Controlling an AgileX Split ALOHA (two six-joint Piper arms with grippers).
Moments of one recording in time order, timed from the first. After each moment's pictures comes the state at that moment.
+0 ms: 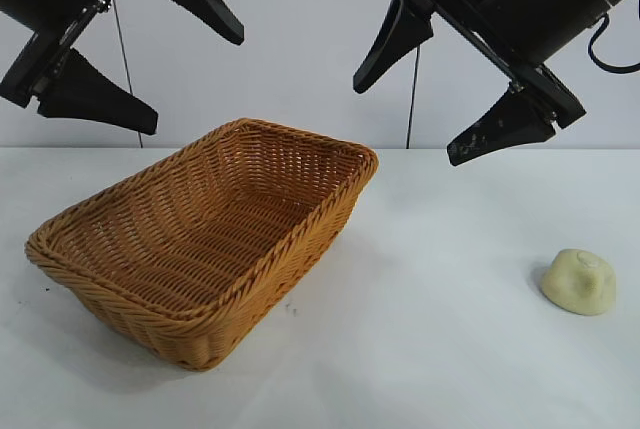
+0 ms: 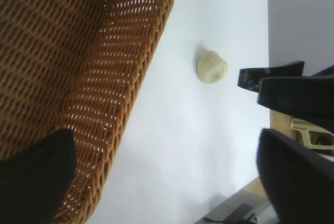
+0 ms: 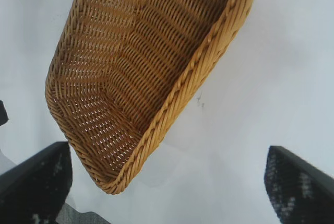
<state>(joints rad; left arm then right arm) -0.27 1.59 -1.10 -0.92 0.75 0.26 0.21 1.69 -1.17 0.74 0.83 -0.17</state>
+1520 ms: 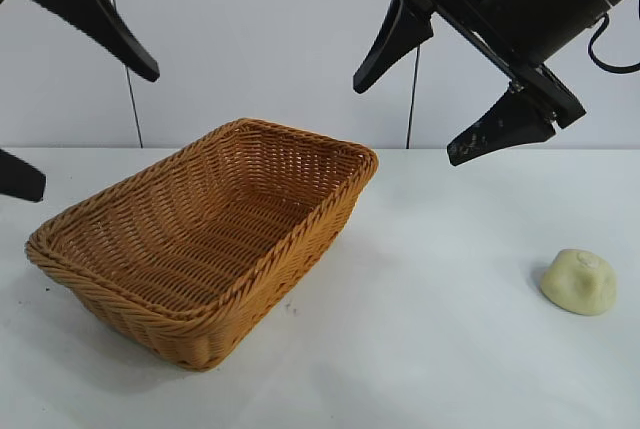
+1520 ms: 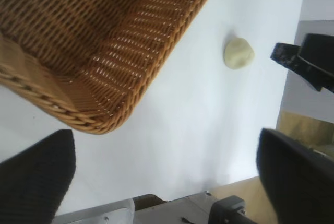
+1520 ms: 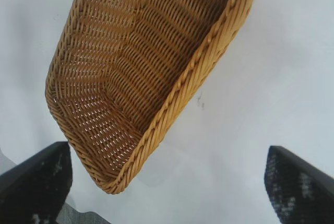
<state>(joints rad) -0.27 1.27 -0.81 -0.75 0.73 -0.18 0.21 1.69 -1.17 0.74 0.83 -0.17</state>
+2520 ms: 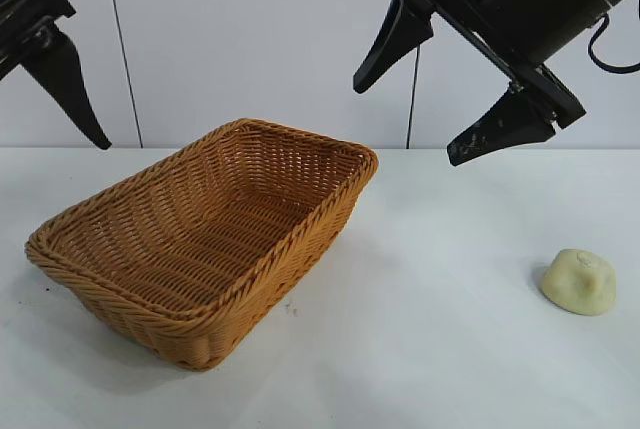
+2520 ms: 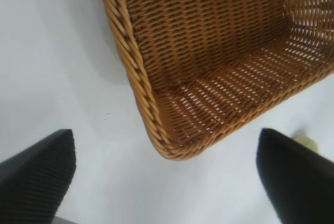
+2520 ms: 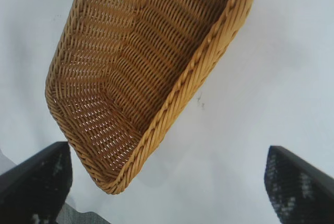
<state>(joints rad) -0.49 1.27 -0.79 -0.10 0.63 -1.18 0.21 1.69 -1.17 0.74 0.83 -0.17</state>
